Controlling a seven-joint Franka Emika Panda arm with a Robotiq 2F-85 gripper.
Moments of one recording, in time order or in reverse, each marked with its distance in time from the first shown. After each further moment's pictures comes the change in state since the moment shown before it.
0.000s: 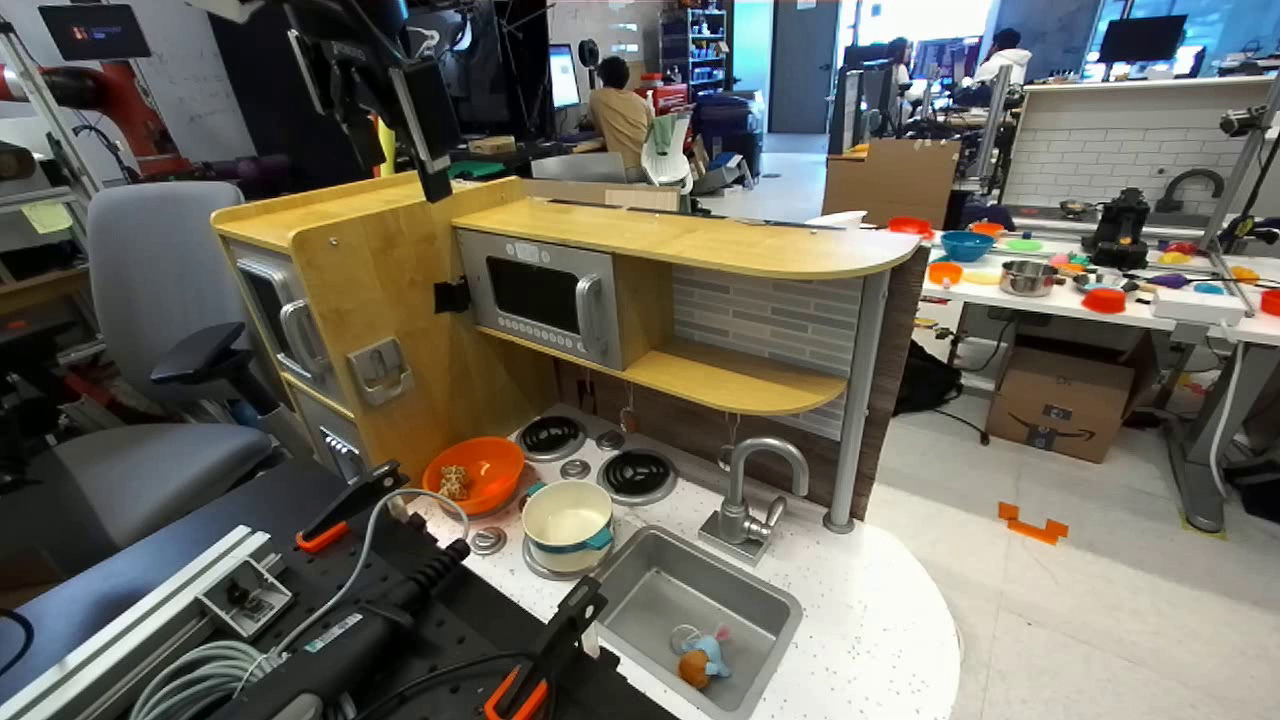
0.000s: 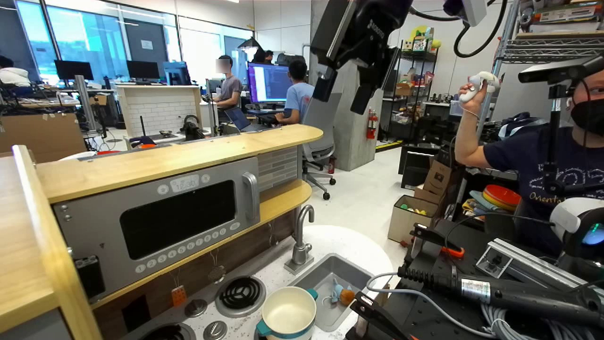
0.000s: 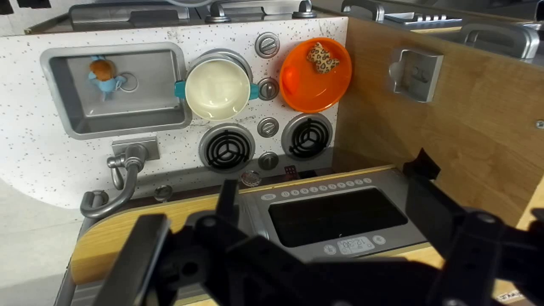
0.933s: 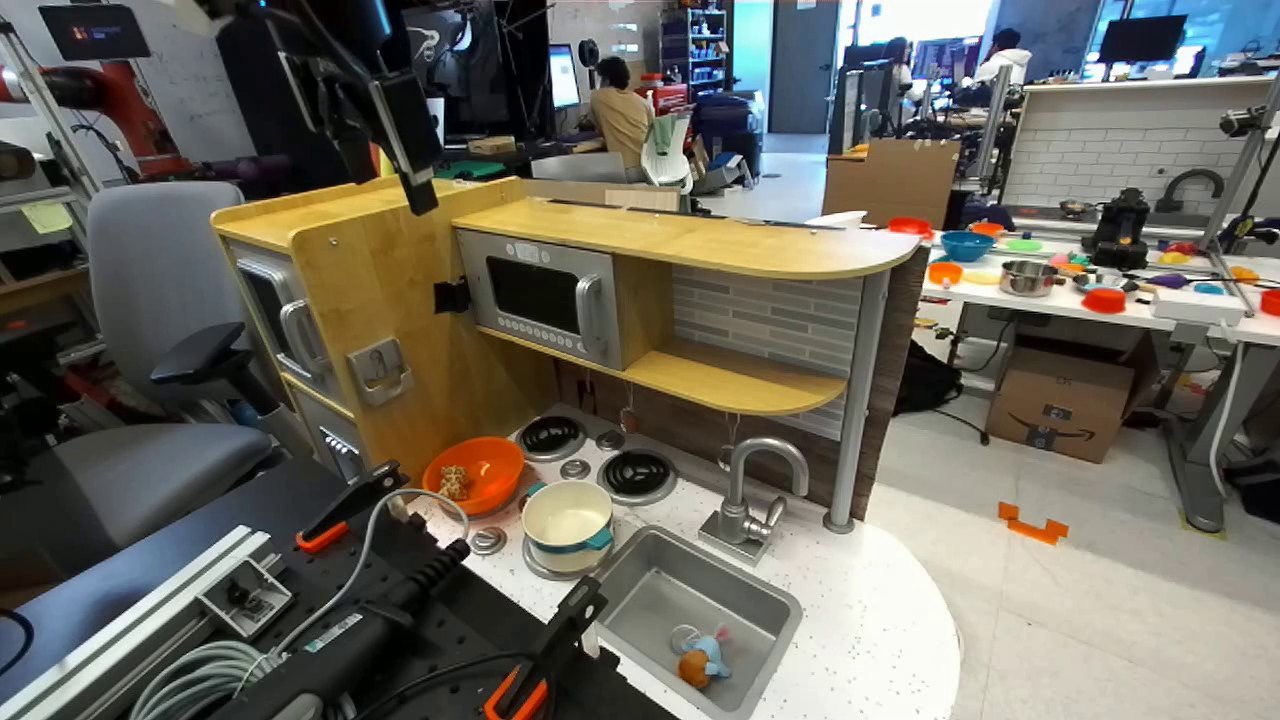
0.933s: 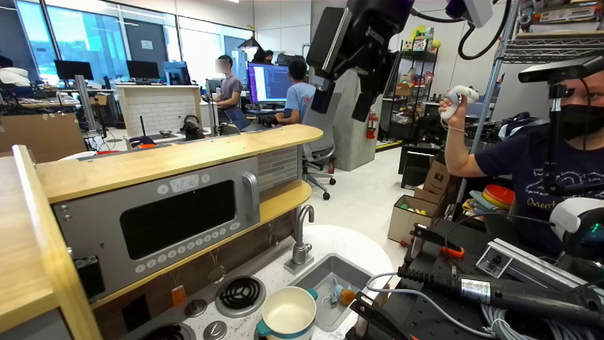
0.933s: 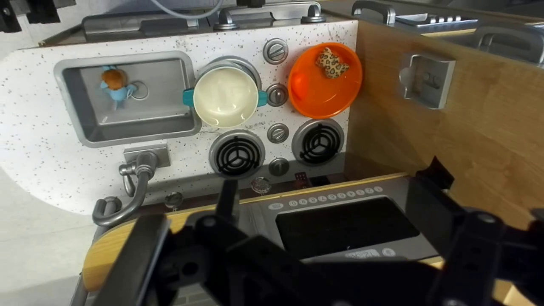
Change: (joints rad) arm -0.017 0.000 0.070 -0.025 -0.042 0.024 0.102
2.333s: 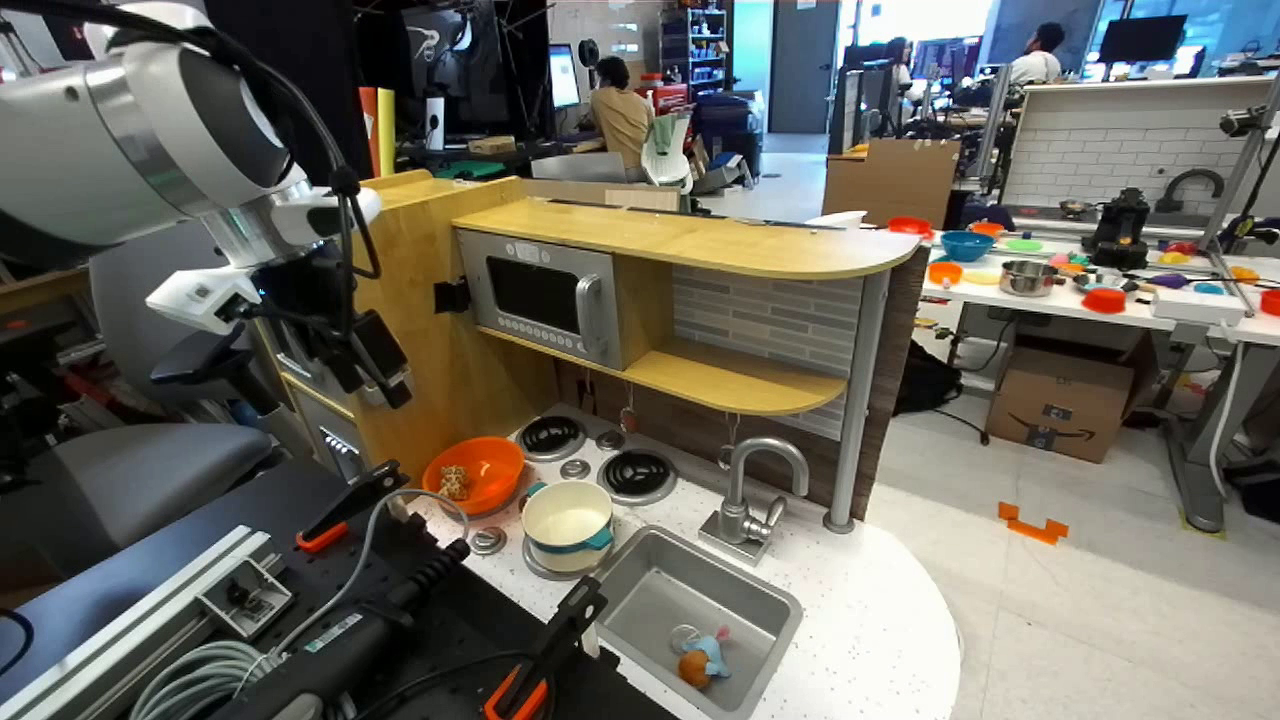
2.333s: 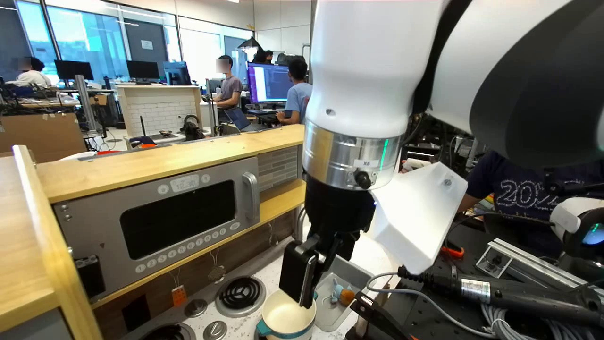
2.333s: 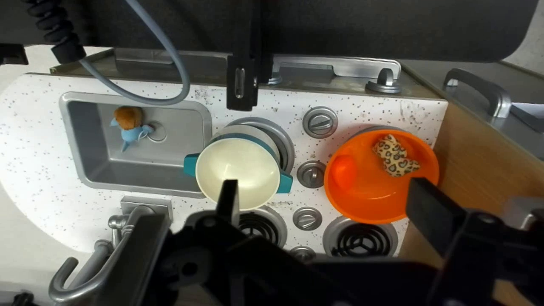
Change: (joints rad) arm -0.065 0.553 0.264 -0.006 -0.923 0.375 0.889
